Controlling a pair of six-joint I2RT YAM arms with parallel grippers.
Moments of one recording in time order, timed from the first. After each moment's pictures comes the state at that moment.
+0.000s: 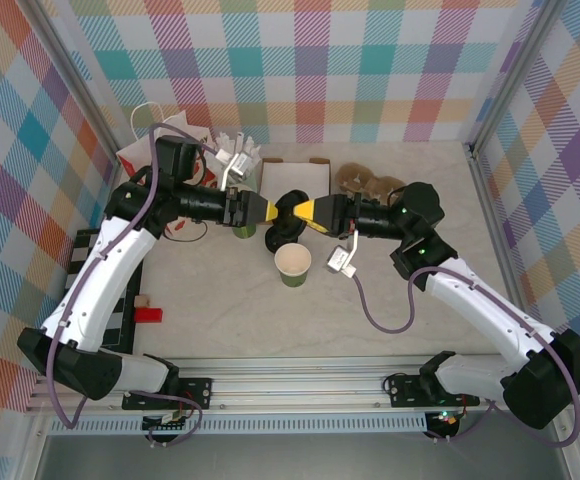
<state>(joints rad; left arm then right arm) -0.38 1.36 1.58 -0.91 0.97 -0.34 0.60 1.17 0.99 0.44 -0.91 -1.77</state>
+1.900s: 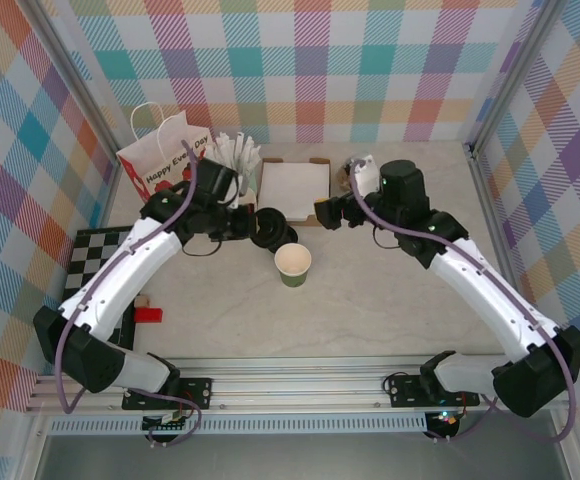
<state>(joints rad) -0.55 1.42 1.46 -1.00 0.12 -0.52 0.52 1.25 1.18 -0.44 -0.18 0.22</state>
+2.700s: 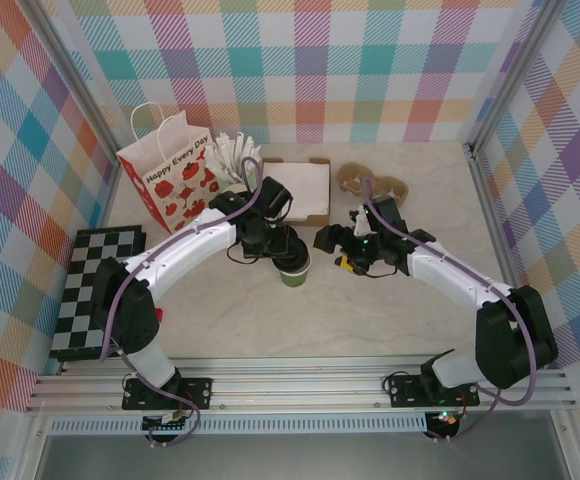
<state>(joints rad) -0.69 1.69 1.49 -1.01 0.04 -0.66 0.46 1.40 0.91 -0.36 -0.56 0.86</state>
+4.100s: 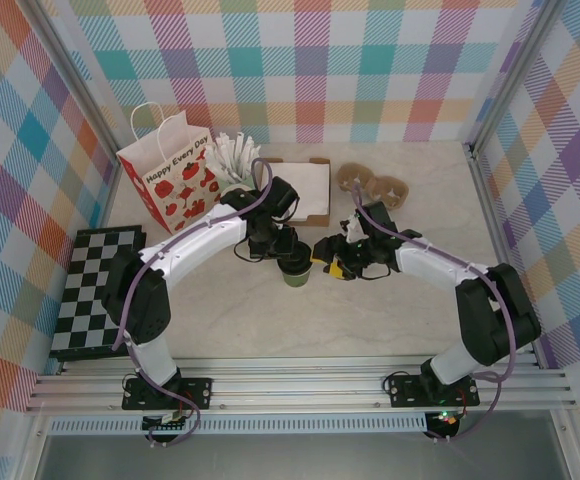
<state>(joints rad) -0.69 1.78 1.54 -1.03 0.09 -0.63 0.46 1.54 0.90 -0.31 -0.69 0.87</state>
